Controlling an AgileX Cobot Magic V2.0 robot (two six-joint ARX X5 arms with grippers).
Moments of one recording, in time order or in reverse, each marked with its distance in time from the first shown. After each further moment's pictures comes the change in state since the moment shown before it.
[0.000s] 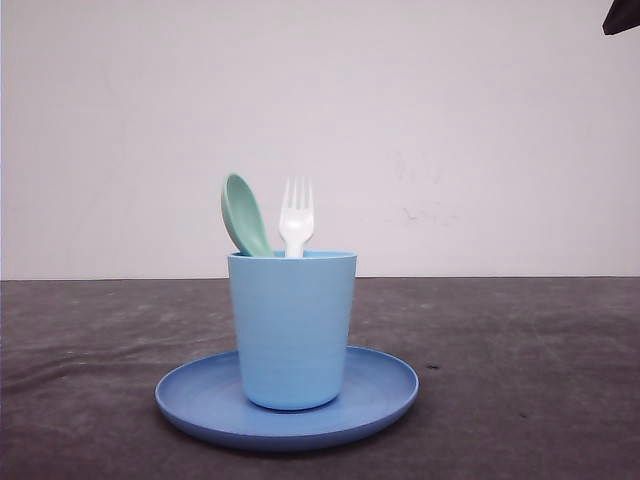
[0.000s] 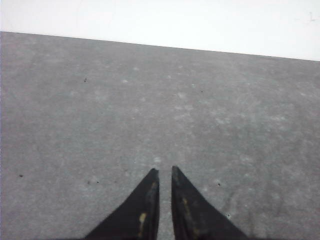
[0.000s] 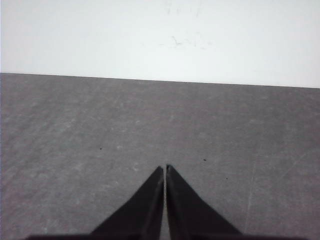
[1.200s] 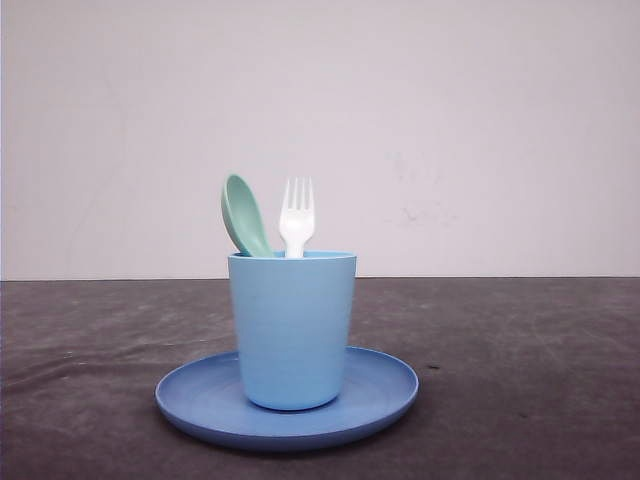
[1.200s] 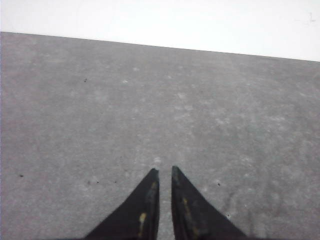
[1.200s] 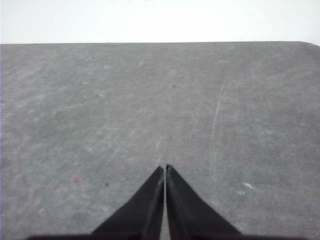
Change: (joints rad) left arm 0.000 0.000 0.000 0.000 0.000 0.000; right arm -0.096 -0.867 -0.805 0.030 0.015 -0.018
